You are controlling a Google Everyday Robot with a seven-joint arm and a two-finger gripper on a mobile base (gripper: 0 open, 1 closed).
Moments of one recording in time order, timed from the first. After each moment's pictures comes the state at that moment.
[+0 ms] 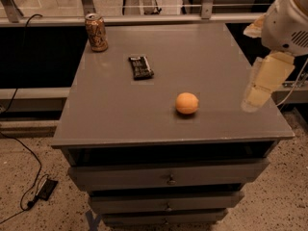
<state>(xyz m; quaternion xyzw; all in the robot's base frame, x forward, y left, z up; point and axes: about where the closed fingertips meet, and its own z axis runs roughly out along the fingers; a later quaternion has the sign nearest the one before) 0.471 -0.199 0.983 -0.60 0.78 -0.02 0.20</state>
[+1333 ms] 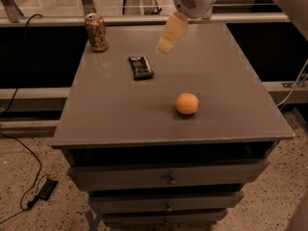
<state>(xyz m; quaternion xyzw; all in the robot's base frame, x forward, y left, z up) 0.644 -0.086 0.982 -0.46 0.85 -0.02 0.25</state>
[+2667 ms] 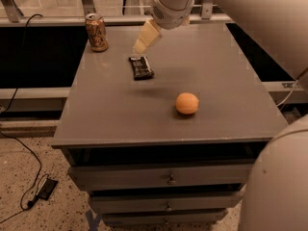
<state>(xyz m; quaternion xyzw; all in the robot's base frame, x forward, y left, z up) 0.686 -0.046 0.941 -0.34 0.91 0.00 0.24</state>
